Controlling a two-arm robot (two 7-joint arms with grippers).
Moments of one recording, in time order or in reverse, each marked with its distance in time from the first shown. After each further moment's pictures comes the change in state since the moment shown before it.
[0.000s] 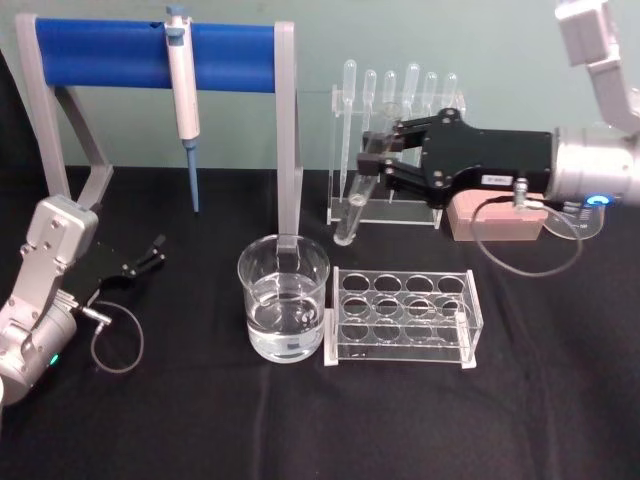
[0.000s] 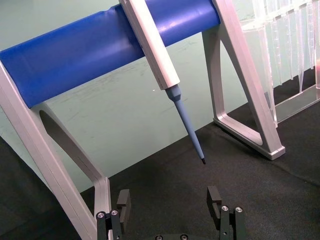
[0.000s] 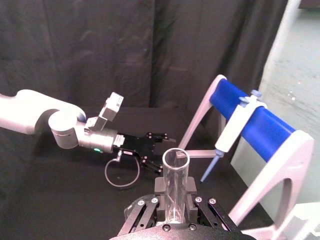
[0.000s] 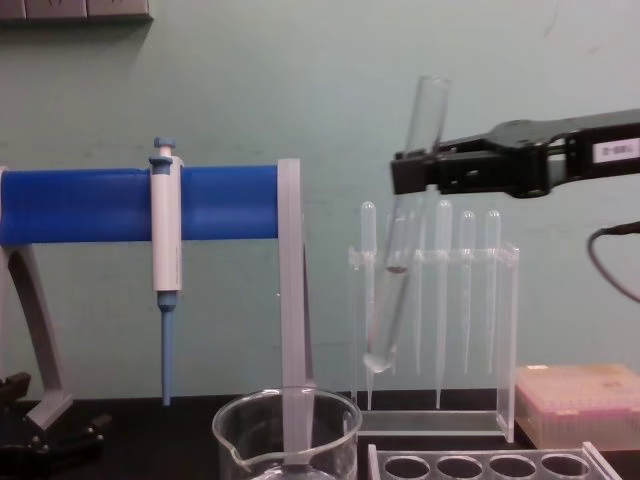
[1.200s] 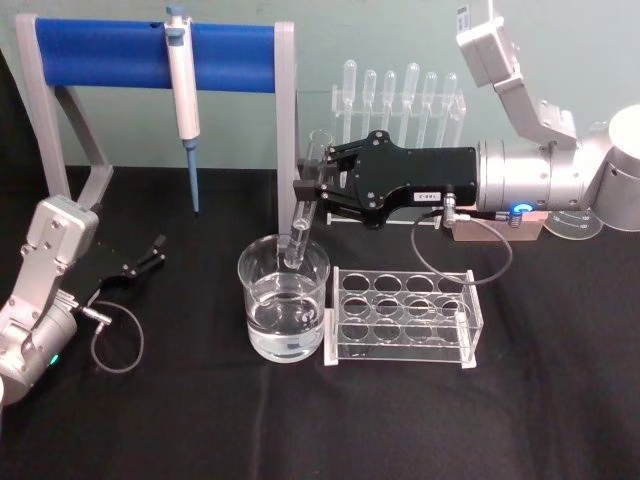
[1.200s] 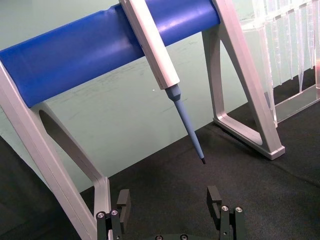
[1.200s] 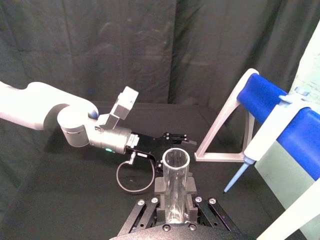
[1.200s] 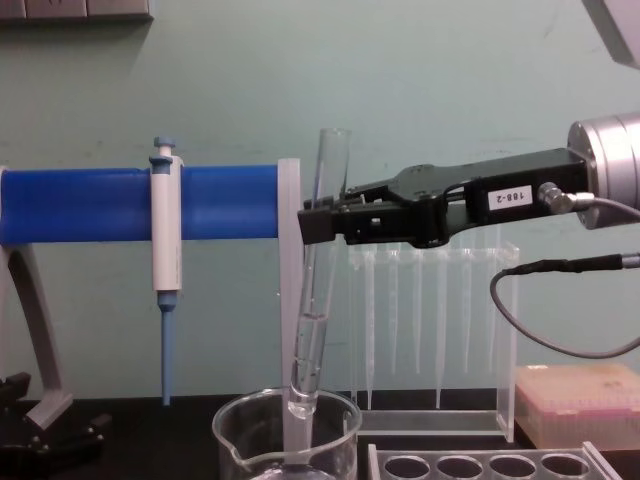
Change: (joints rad) left arm 0.000 0.000 0.000 0.000 0.000 0.000 0.000; right arm 0.088 -0.121 -0.127 0.124 -0.035 -0.028 0.026
